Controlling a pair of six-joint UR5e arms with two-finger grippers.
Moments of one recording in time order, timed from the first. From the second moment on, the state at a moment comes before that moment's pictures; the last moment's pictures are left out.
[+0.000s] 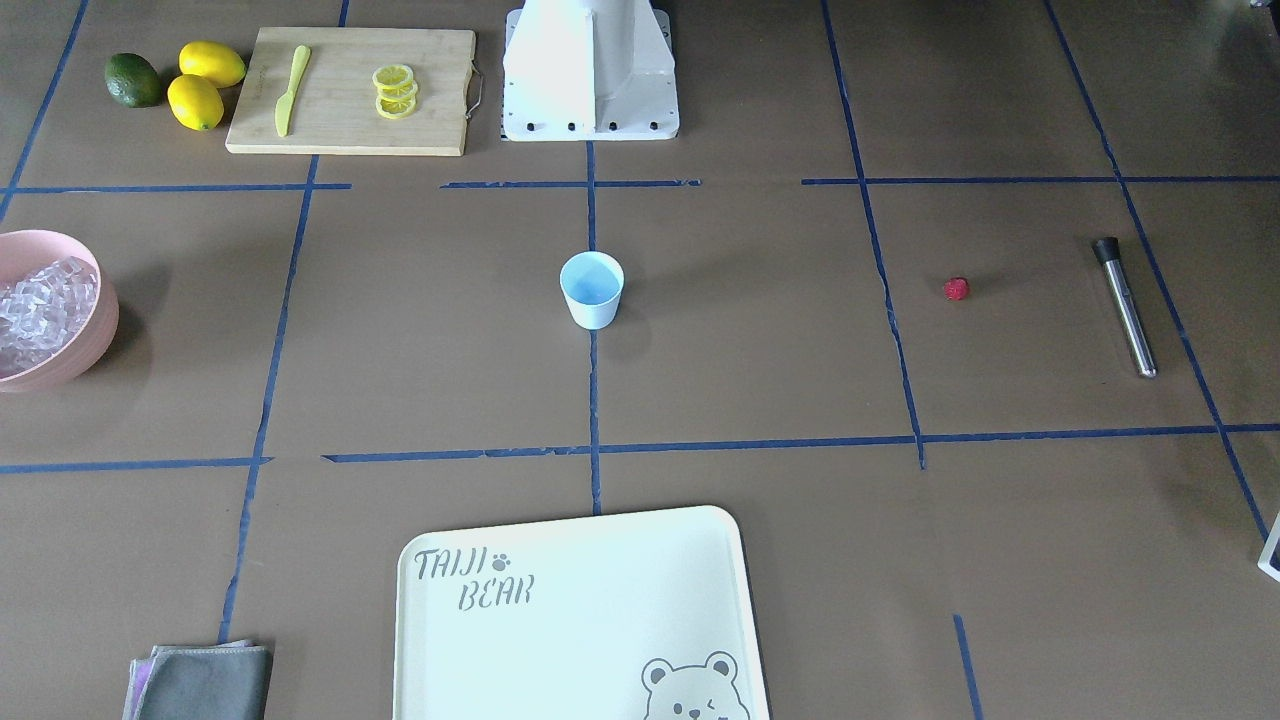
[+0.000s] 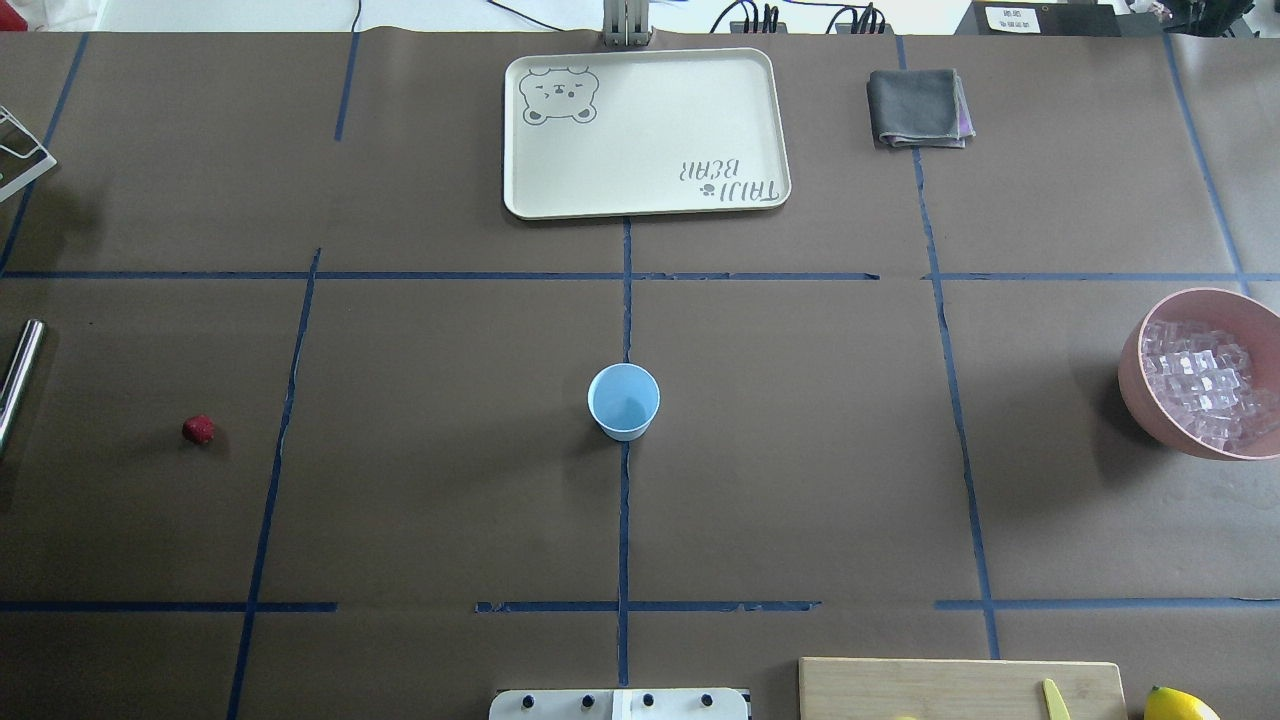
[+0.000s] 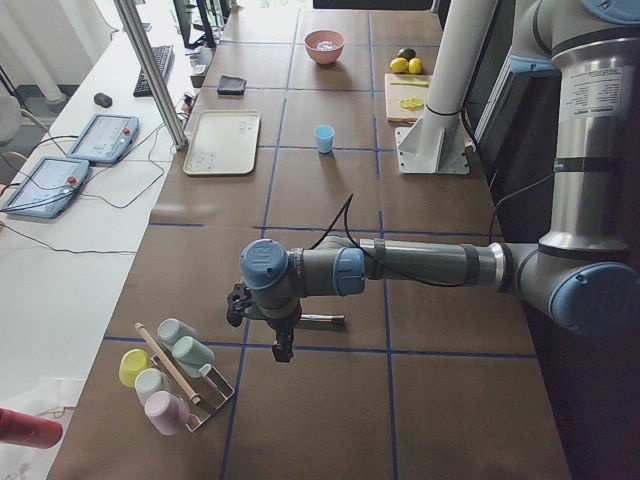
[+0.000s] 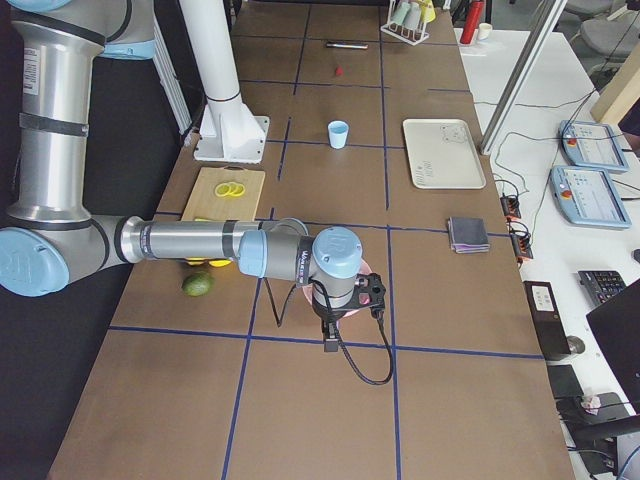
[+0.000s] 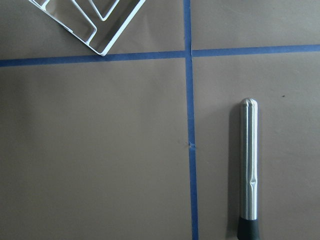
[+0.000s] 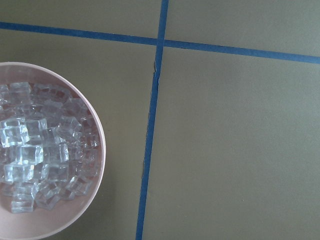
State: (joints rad) left arm -1.56 -1.53 -1.64 -1.48 -2.35 0.11; right arm 1.61 -1.73 1.78 -1.70 2.32 -0.17
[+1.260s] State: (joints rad) left arm -1.53 -1.53 -1.65 -1.54 -2.36 0.07; right arm 1.55 -1.74 1.78 -1.69 2.46 -0.15
